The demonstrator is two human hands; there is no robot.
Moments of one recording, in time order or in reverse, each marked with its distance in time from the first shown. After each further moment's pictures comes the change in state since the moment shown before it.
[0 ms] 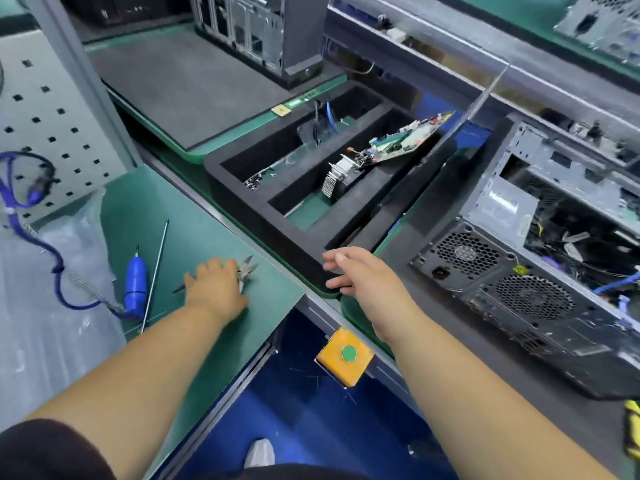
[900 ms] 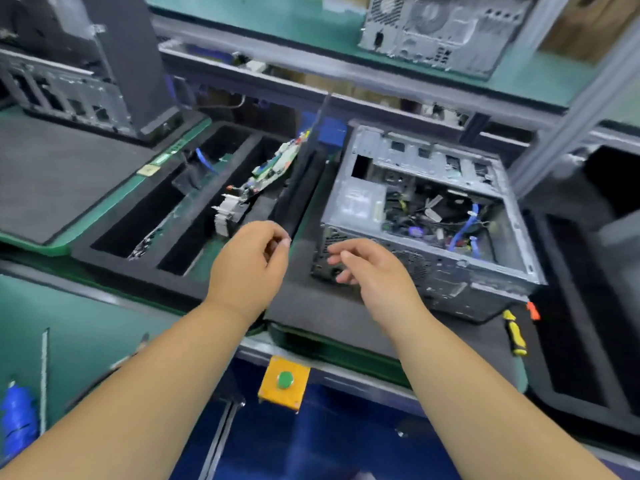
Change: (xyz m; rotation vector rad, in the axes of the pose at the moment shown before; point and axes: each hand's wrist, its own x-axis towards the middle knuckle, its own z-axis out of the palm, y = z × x) left_hand -0.055 0.187 -0.147 -0.739 0.425 0.802; right_hand -0.060 -0.002 -0.114 0.151 0.492 -0.117
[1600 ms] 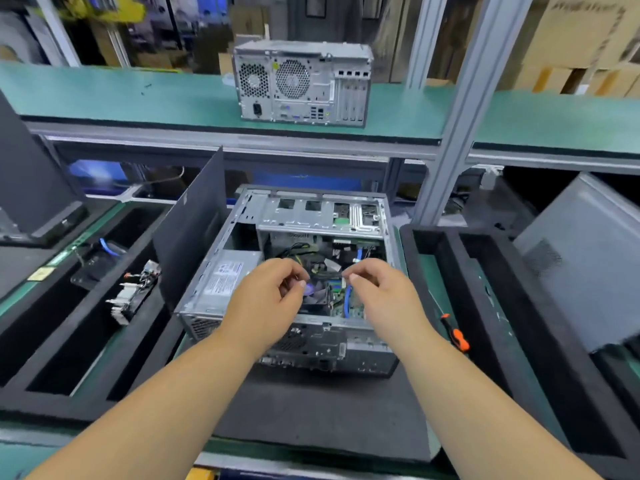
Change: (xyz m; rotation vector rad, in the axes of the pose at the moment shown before) left_hand 0.074 0.171 0.140 -0.100 -0.239 0.121; right_hand 0.043 0.025 -0.222 -0.144 0.262 -0.132
